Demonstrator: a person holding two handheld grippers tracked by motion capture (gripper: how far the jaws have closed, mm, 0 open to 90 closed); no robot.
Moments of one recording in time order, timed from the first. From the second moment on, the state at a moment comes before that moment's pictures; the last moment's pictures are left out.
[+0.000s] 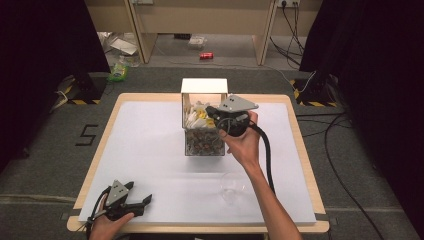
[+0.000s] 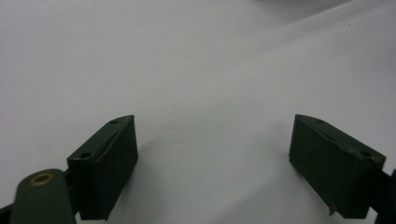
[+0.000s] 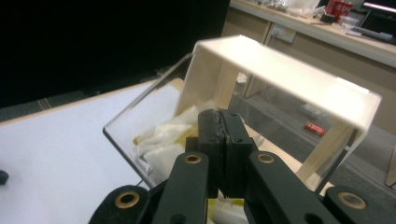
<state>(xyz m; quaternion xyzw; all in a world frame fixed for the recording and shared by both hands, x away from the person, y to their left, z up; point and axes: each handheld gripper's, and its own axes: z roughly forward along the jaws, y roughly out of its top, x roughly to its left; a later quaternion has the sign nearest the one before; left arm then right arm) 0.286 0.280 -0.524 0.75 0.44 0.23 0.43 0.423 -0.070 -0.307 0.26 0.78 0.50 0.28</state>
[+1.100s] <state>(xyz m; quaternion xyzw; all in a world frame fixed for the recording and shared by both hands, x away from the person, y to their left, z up) 0.286 0.280 -0.524 0.75 0.44 0.23 0.43 0.377 -0.102 -0.272 0.22 0.75 0.56 0.27</state>
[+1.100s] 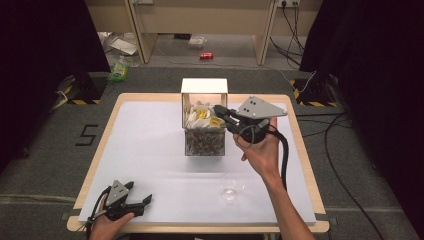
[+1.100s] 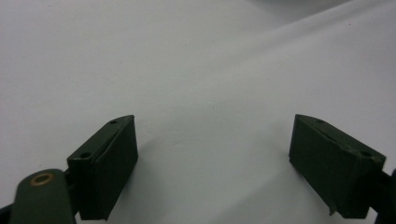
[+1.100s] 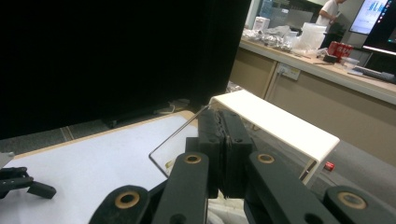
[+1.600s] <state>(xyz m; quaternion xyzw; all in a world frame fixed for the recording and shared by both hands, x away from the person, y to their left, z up) 0.286 0.281 -0.524 0.76 0.44 0.23 0.43 0.349 -0.126 -0.282 0.21 0.75 0.57 0.28</state>
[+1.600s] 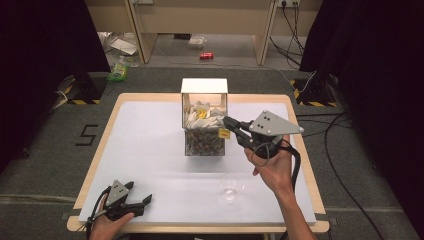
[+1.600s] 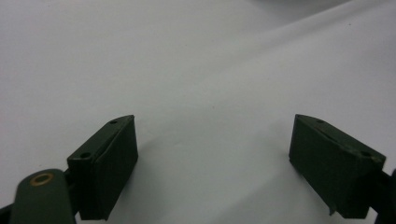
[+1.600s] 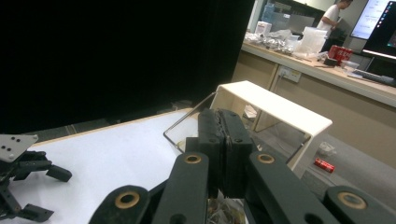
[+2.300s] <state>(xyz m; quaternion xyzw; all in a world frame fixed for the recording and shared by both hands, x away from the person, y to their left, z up) 0.286 0.280 -0.524 0.75 0.44 0.23 0.43 0.335 -0.138 -0.307 0.22 0.76 0.56 0.25</state>
